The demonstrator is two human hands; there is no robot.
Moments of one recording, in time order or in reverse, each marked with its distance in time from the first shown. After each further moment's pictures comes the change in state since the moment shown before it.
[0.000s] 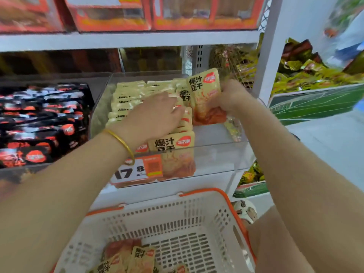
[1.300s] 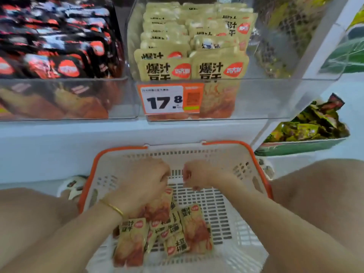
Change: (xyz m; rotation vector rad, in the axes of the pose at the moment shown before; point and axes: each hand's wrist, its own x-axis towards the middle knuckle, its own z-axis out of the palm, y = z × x) left_hand -0.179 -0.085 0.177 -0.050 -0.198 0.011; right_hand -0.155 0.088 0.209 -0.368 -0.960 -0.030
